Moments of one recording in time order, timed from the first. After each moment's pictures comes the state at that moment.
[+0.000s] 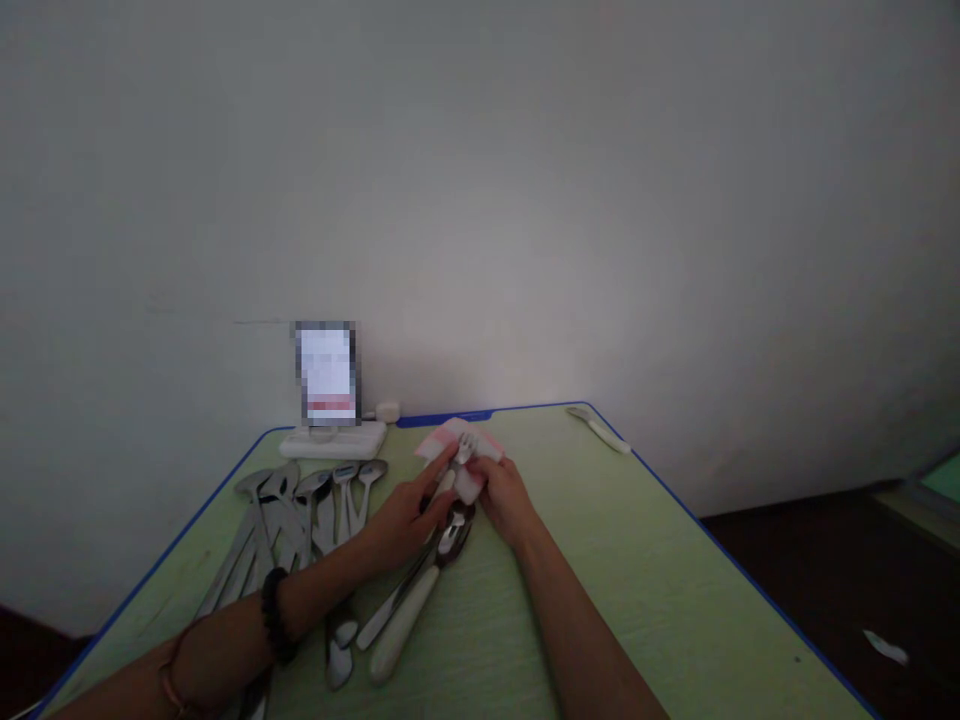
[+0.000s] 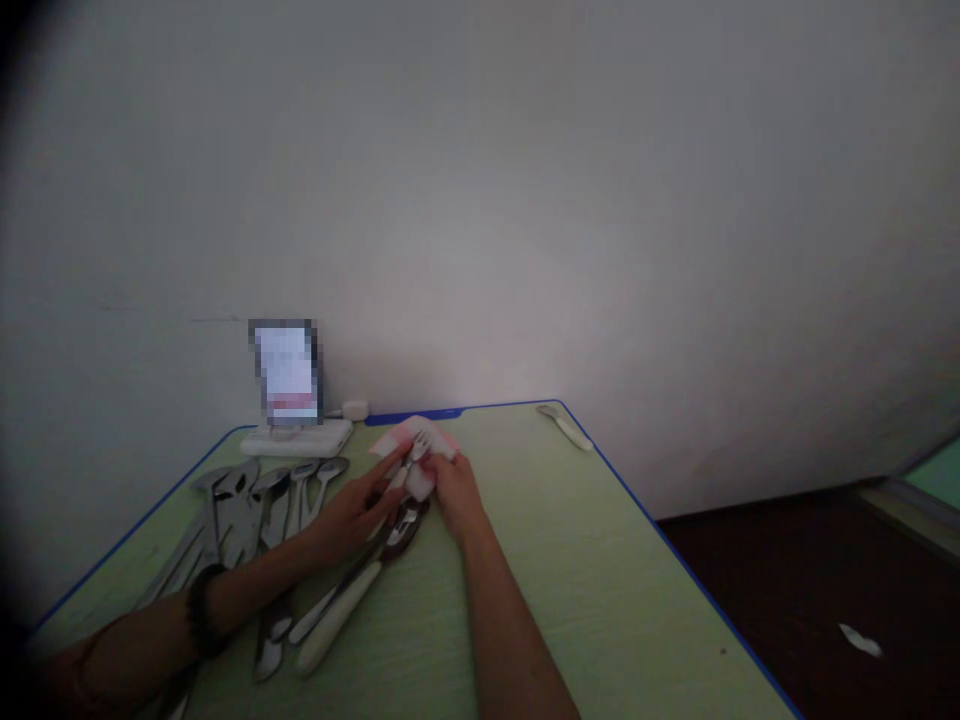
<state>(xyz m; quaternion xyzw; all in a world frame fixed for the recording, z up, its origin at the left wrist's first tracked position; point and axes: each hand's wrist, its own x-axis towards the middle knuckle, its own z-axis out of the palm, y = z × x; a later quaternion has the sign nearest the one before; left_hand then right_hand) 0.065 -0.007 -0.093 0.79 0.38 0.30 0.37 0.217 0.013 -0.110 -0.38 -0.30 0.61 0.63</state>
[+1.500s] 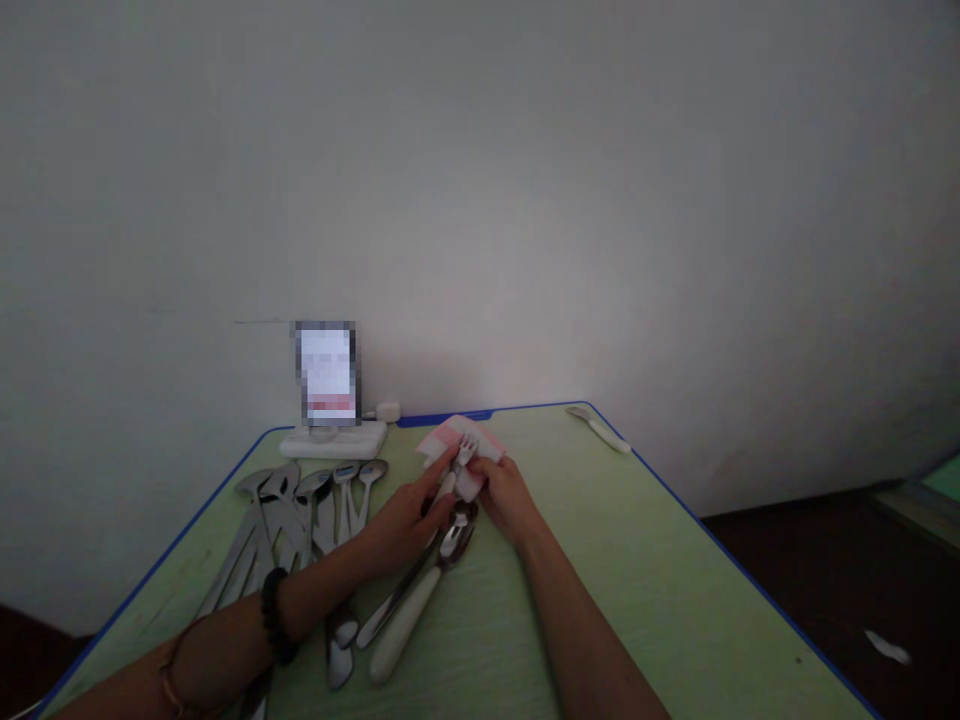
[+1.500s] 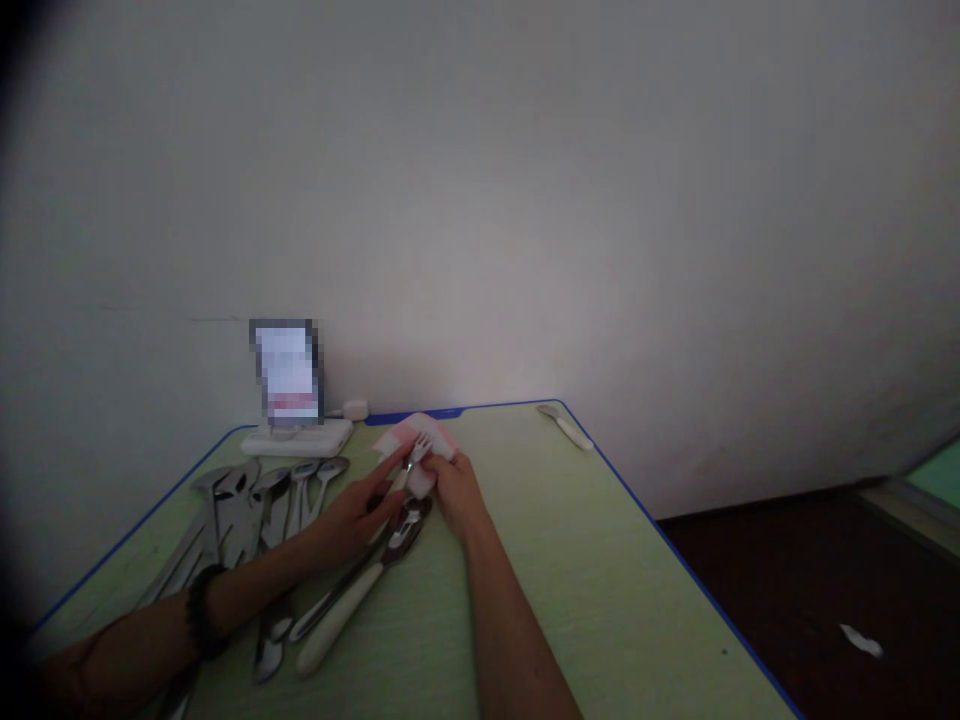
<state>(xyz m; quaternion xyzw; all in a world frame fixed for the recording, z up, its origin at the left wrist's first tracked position) 0.066 -0.009 -0.093 0.80 0.39 0.29 0.37 0.216 0.009 -0.106 -0.35 -0.32 0.61 0.63</state>
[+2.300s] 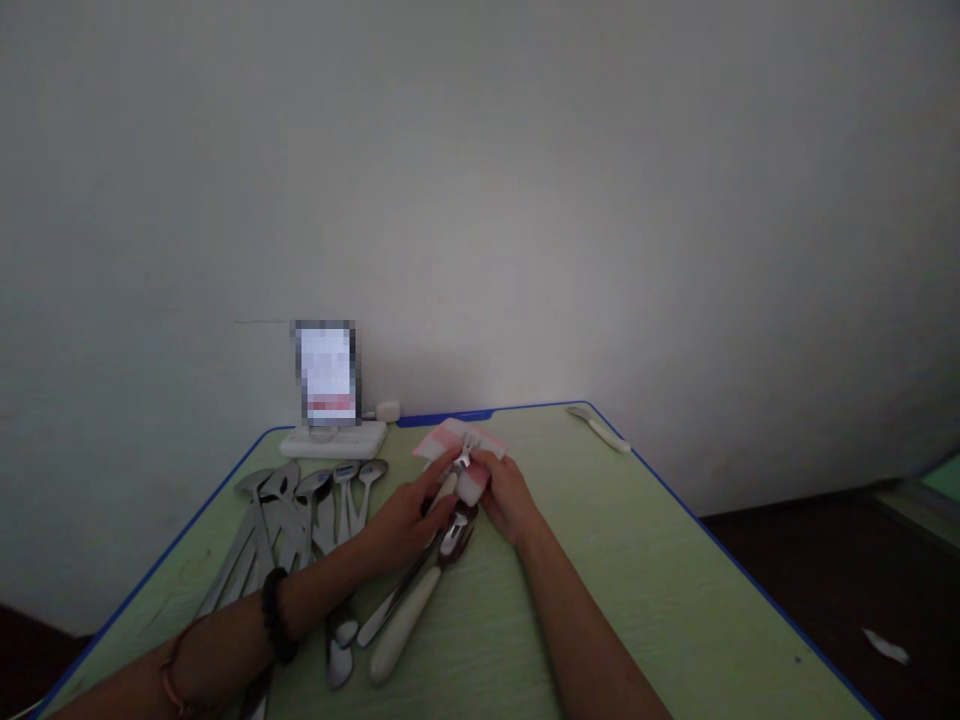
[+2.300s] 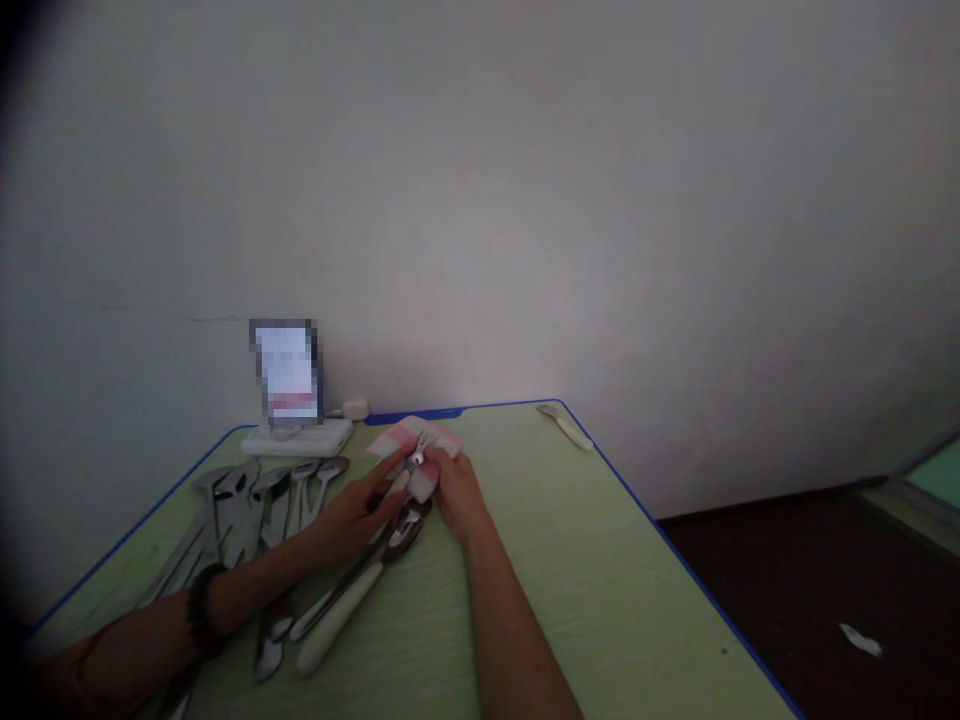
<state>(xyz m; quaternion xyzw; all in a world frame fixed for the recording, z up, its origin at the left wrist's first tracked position) 0.067 -0.010 -0.090 0.79 0.39 0.29 0.37 0.216 0.002 -0.094 -0.35 -0.29 0.64 0.63</state>
